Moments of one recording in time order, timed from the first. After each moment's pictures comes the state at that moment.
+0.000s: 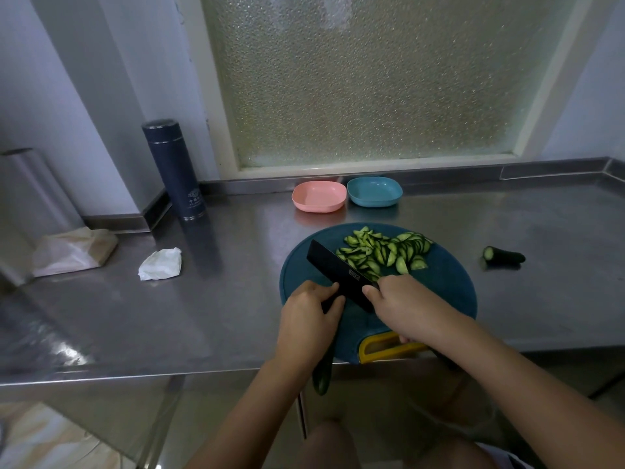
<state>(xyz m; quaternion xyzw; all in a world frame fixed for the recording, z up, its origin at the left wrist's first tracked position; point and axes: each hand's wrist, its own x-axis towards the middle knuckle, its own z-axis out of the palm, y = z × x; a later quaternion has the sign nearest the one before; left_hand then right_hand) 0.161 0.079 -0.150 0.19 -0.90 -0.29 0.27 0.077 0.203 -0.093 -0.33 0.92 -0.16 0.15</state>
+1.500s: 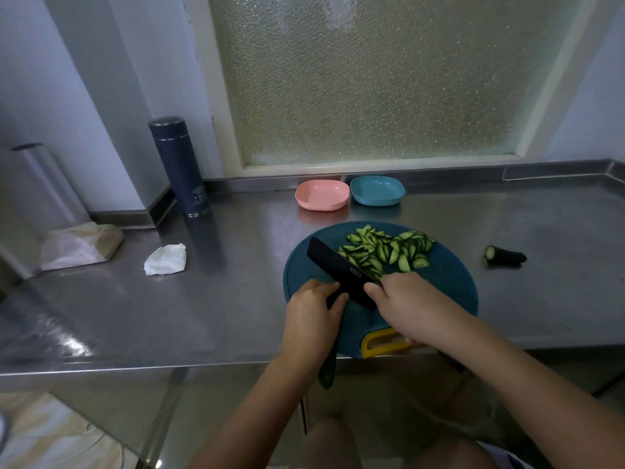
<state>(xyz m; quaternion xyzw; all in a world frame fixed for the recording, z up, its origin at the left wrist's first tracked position) 0.166 0.086 -0.146 0.20 -0.89 -0.28 0.29 0.090 0.210 -0.082 -0.34 0.92 -0.17 0.14</state>
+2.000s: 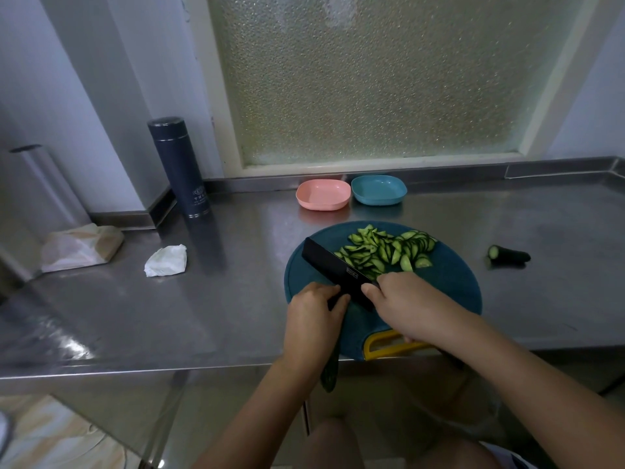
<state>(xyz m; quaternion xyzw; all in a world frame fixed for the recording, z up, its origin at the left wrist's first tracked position) 0.165 0.086 -0.147 0.20 -0.89 -0.28 0.29 0.086 0.203 -0.083 -0.35 0.91 -0.16 0.14</state>
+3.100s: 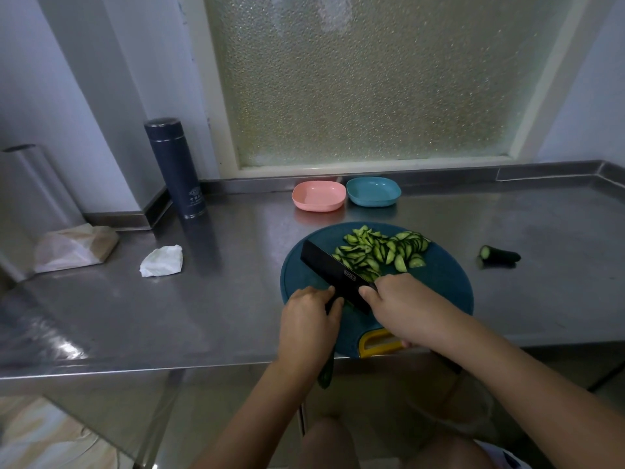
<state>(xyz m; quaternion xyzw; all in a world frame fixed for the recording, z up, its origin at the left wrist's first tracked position) 0.170 0.088 -0.151 0.20 -0.90 -0.24 0.30 0.094 0.209 -0.080 -0.34 0.91 -0.16 0.15</state>
